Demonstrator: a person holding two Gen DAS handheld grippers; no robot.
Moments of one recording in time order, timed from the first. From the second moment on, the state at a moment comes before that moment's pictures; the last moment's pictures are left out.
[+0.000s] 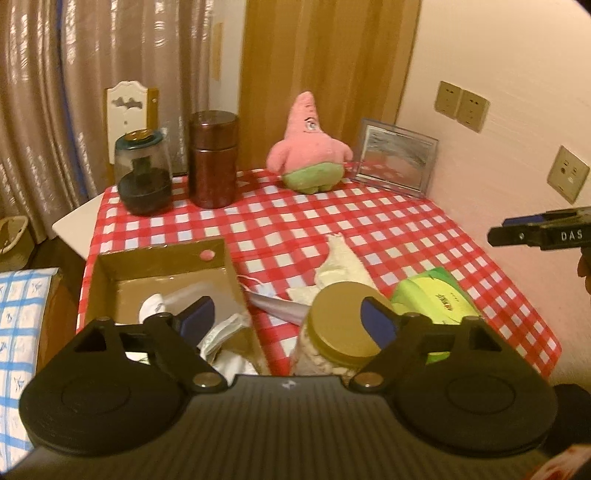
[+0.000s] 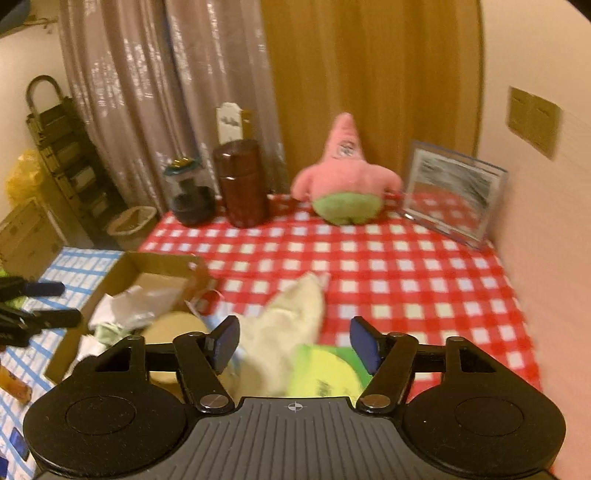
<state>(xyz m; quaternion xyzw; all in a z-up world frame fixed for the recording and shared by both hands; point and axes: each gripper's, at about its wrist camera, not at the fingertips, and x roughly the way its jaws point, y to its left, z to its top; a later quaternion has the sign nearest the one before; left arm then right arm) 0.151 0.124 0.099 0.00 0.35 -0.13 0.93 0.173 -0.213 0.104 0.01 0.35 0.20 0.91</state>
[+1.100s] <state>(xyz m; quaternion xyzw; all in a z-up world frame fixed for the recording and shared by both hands) 0.157 0.089 0.099 0.13 0.39 -0.18 0.89 0.140 -0.240 0.069 -0.10 0.36 0.27 0.89</state>
